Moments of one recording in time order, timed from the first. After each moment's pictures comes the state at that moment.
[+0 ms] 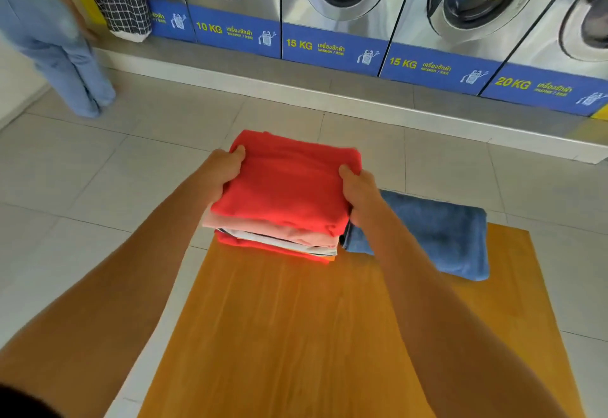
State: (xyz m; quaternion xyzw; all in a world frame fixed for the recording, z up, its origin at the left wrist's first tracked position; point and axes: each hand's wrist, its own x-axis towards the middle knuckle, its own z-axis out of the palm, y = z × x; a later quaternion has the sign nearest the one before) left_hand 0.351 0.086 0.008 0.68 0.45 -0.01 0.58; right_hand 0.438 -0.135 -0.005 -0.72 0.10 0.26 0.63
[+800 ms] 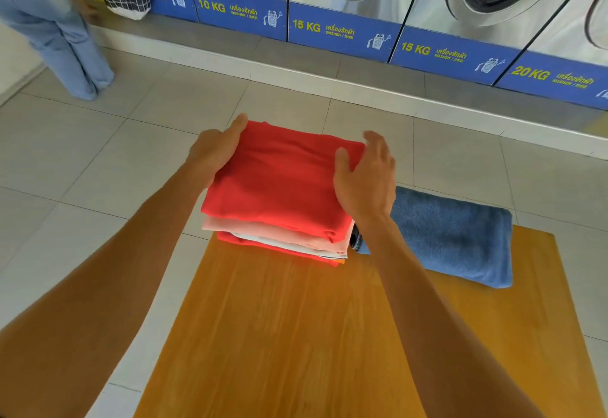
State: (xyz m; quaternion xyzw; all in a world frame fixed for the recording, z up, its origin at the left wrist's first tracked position) left_hand 0.368 0.115 -0.019 0.73 0.45 0.03 0.51; right_hand 0.426 -0.117 -0.013 -0.93 -0.09 -0.01 0.35
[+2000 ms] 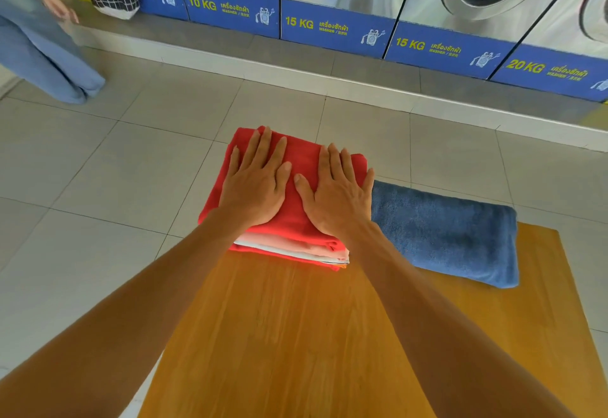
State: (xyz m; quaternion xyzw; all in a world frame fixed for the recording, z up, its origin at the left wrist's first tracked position) left_hand 0.365 0.054 -0.073 0.99 0.14 0.04 0.09; right_hand 0.420 -0.098 -0.059 -0.96 -0.25 0.07 0.09
